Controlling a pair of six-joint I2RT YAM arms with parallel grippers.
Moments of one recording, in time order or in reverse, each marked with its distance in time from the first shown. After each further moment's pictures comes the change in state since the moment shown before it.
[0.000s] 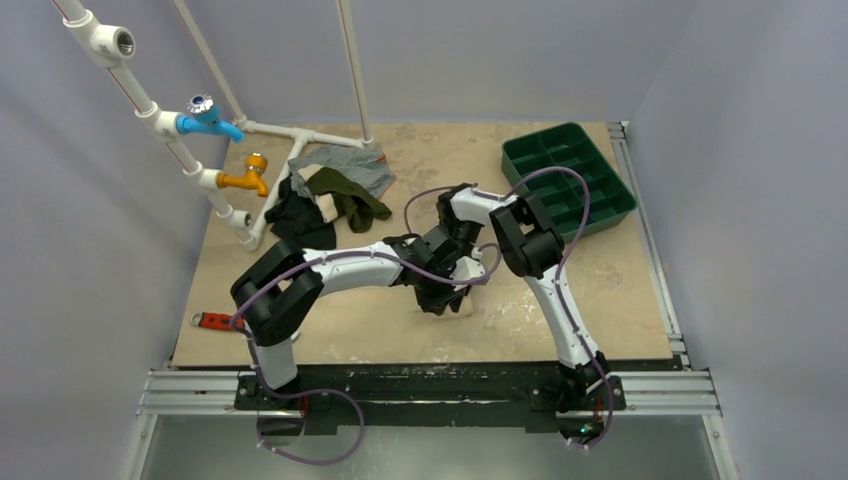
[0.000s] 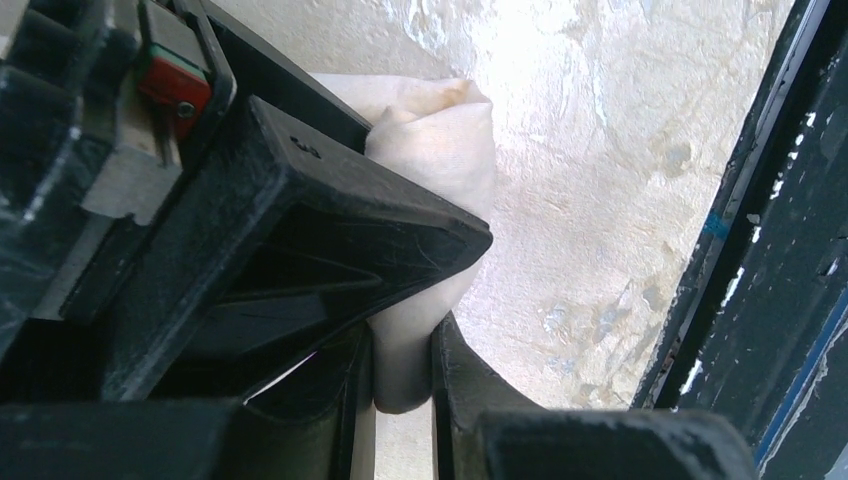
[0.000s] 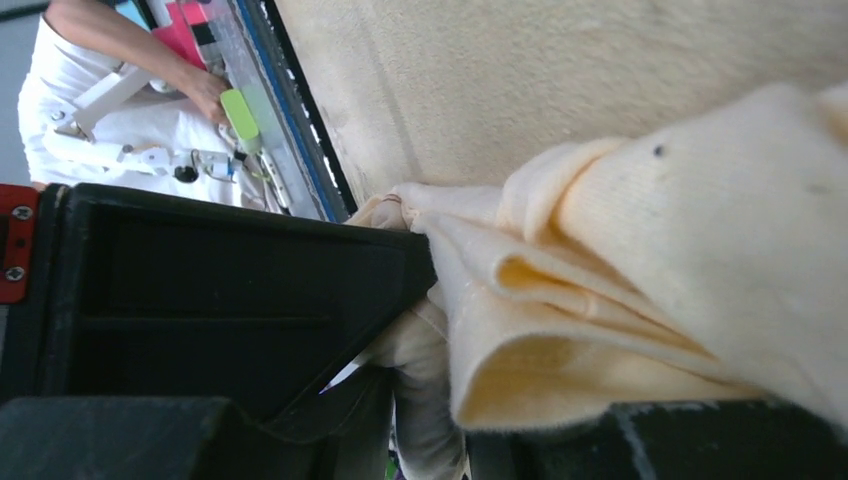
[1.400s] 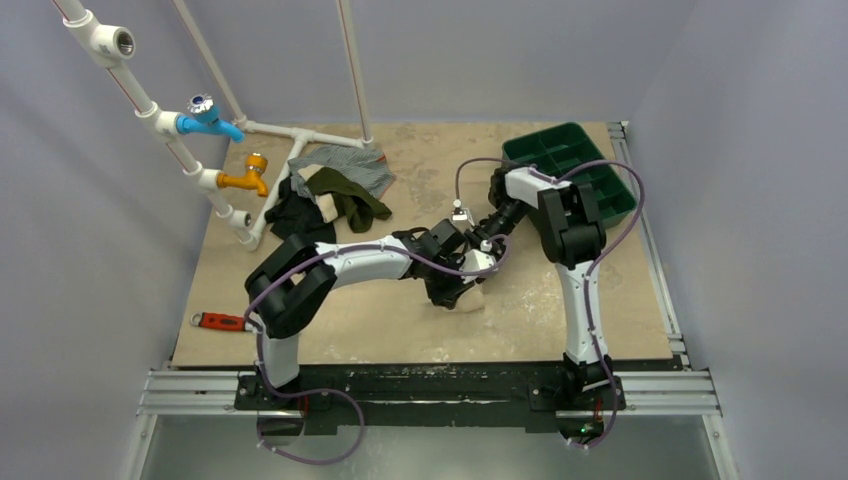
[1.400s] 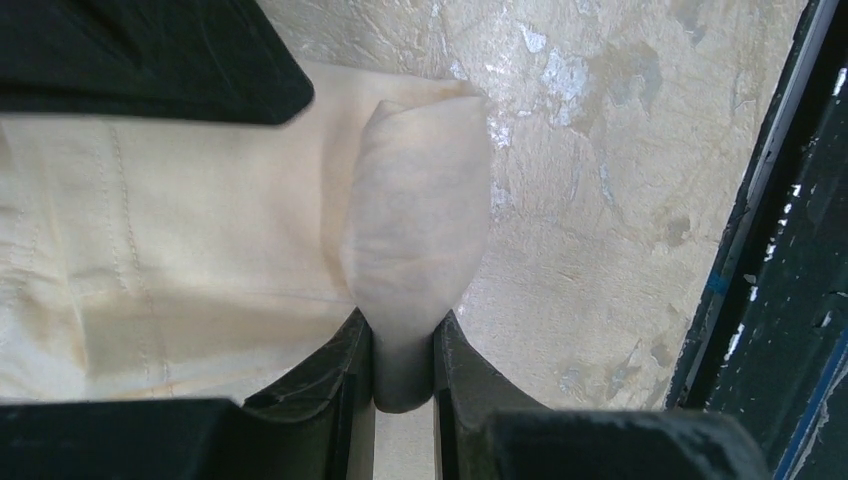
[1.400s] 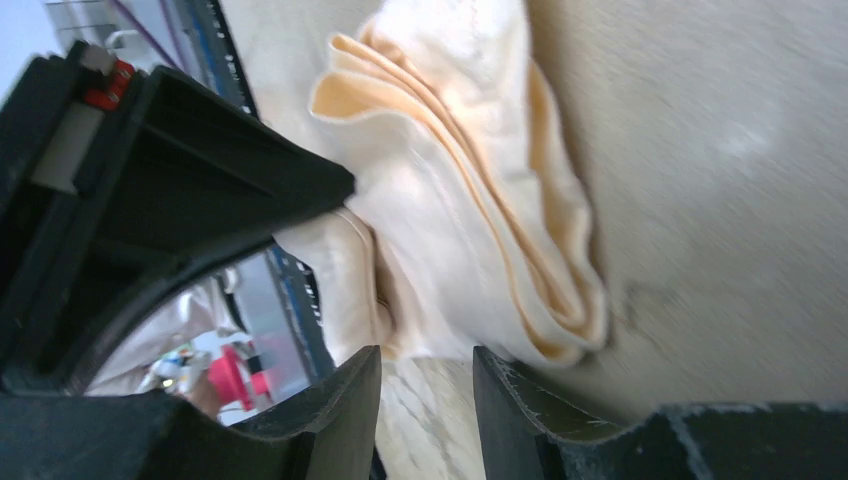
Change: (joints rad) left arm 0.004 0.083 0.093 0.030 0.021 0.007; right arm -0.275 -0.112 -0.074 0.101 -0.031 -0.082
